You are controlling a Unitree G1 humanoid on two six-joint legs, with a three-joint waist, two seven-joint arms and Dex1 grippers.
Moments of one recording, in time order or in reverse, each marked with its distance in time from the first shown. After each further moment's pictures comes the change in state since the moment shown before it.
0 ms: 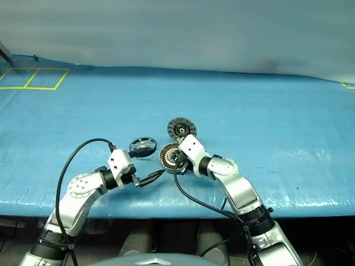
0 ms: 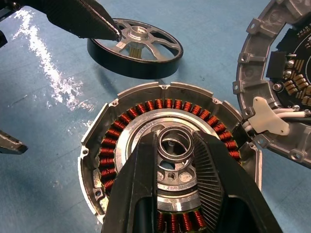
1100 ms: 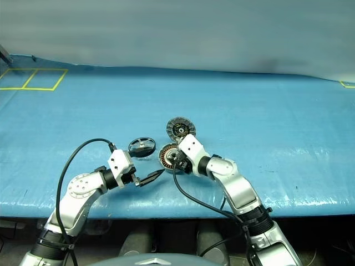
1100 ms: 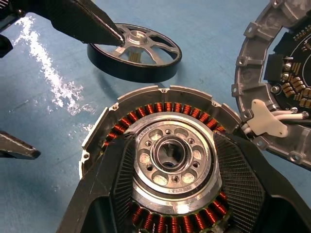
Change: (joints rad) left arm 0.000 0.000 0.000 0.000 0.017 -0.007 0.013; right arm -0.005 0.017 -0.006 0.003 0.014 0.000 -0.010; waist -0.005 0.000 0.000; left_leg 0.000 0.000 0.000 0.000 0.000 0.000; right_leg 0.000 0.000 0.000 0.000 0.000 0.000
